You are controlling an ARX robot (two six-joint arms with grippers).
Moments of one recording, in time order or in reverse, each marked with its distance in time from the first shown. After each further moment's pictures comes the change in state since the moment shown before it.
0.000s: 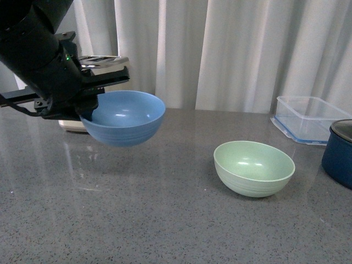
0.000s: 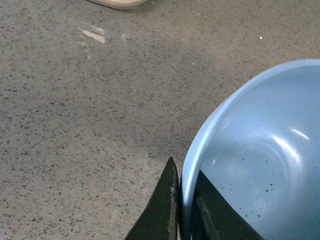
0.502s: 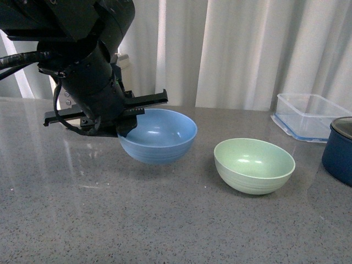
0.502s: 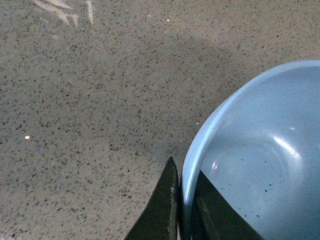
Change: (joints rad) left arm -0.090 0.135 0.077 -0.005 -0.027 -0.020; right arm 0.000 0.000 0.000 0.000 0.000 0.000
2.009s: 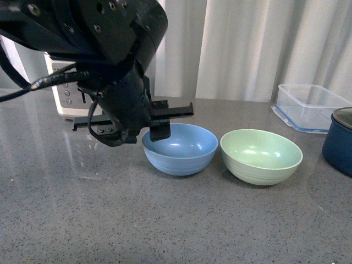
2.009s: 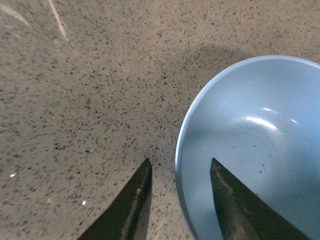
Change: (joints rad) left arm -0.070 0.032 -0.033 0.075 -0.039 0.044; right arm 0.000 0.000 0.000 0.000 0.000 0.000
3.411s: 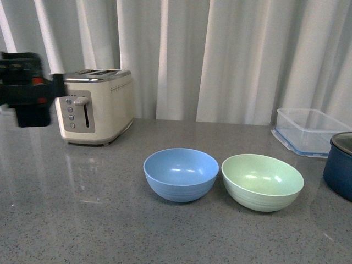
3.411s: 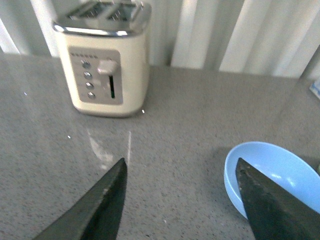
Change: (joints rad) left arm 0.154 -0.702 -0.920 0.971 0.039 0.331; right arm 0.000 0.000 0.000 0.000 0.000 0.000
